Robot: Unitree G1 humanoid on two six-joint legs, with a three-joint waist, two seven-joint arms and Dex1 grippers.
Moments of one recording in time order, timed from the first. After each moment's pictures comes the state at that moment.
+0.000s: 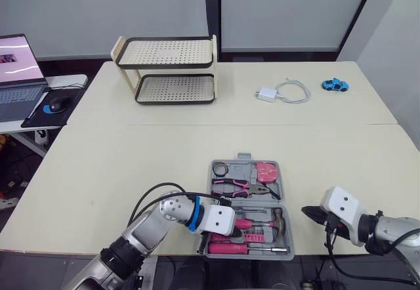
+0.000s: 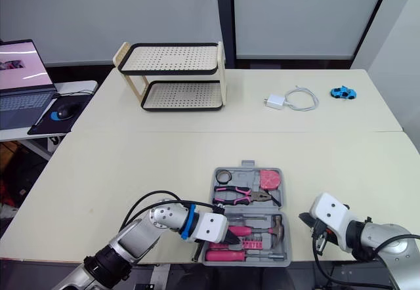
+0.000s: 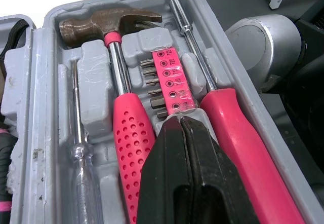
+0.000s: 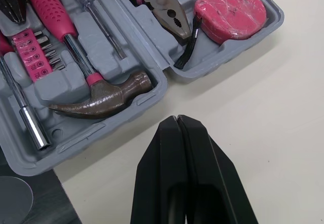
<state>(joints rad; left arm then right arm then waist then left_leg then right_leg) -0.27 0.53 -0.58 -0.04 0.07 -0.01 -1.19 0.35 -0.81 -0.13 -0.61 0.18 0.52 0.84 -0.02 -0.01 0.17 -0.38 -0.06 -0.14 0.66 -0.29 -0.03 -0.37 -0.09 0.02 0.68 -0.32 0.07</state>
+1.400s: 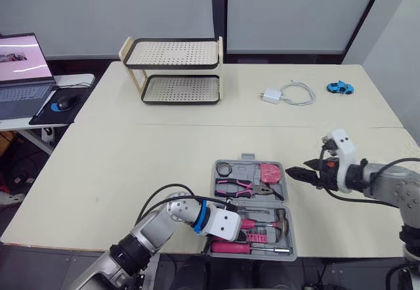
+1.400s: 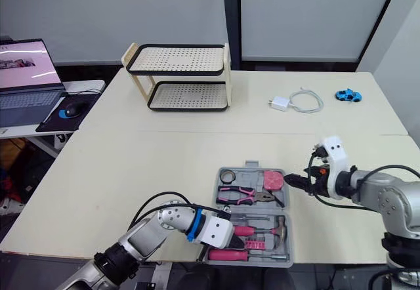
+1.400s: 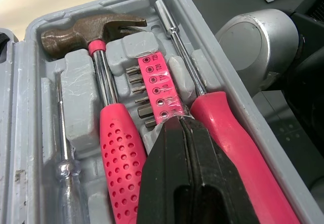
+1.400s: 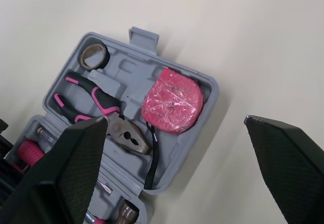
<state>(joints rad) -0.31 0.49 -0.63 0.05 0.11 -0.10 -1.19 -0.34 -0.64 -0.22 -0.33 0.65 1.40 0.52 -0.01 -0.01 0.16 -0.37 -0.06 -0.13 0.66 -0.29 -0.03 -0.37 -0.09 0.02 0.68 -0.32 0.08</state>
